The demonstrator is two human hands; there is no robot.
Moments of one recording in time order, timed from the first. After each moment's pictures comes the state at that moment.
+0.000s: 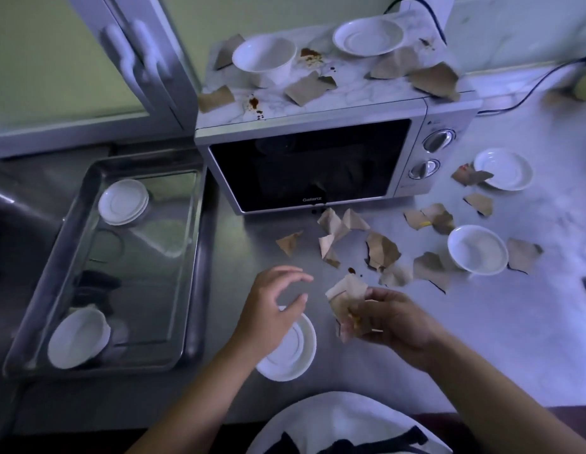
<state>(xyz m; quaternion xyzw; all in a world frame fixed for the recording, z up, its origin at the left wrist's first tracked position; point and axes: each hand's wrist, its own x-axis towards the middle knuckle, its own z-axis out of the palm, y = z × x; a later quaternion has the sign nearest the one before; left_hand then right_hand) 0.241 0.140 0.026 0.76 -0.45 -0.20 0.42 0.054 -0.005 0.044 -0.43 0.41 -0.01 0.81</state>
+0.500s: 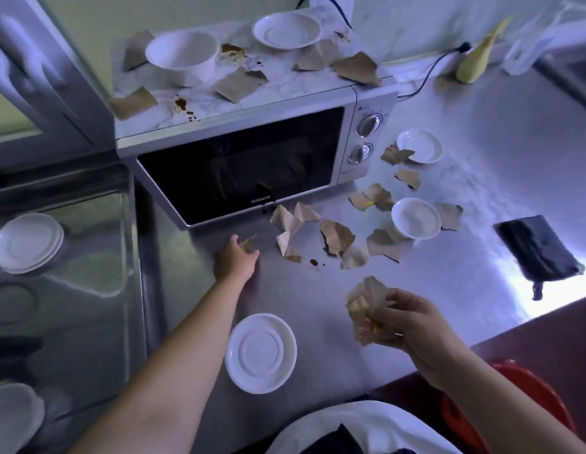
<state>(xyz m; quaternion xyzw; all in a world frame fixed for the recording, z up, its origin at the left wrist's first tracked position) 0.334 0.021 -0.084 0.90 -0.29 -0.26 0.21 0.008 0.039 0.059 -0.40 0.54 -0.21 0.71</state>
